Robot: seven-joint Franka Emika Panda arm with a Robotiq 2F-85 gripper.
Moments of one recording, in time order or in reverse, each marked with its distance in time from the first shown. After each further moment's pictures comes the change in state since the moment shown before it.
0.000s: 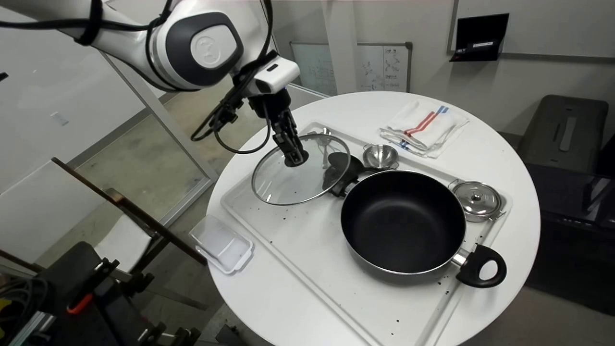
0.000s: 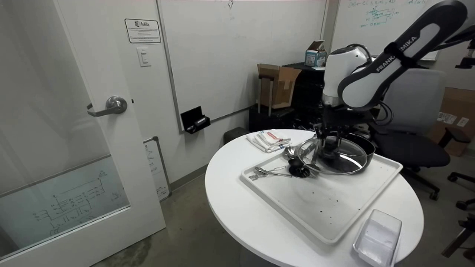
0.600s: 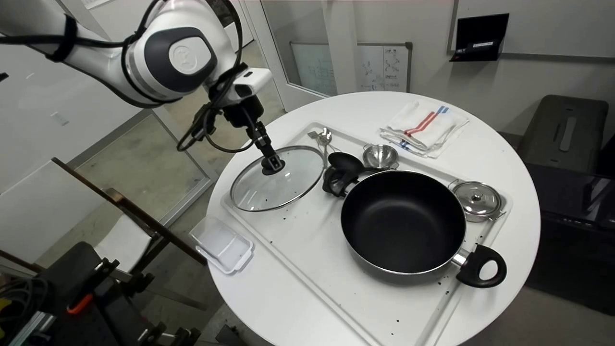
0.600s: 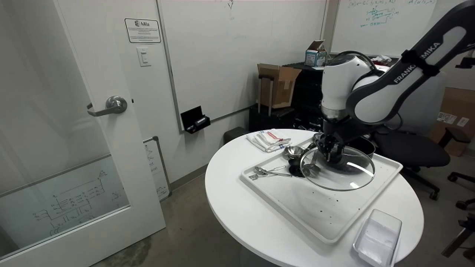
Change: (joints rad) arm 0.063 -0.035 0.036 -0.098 -0.133 0.001 -0.166
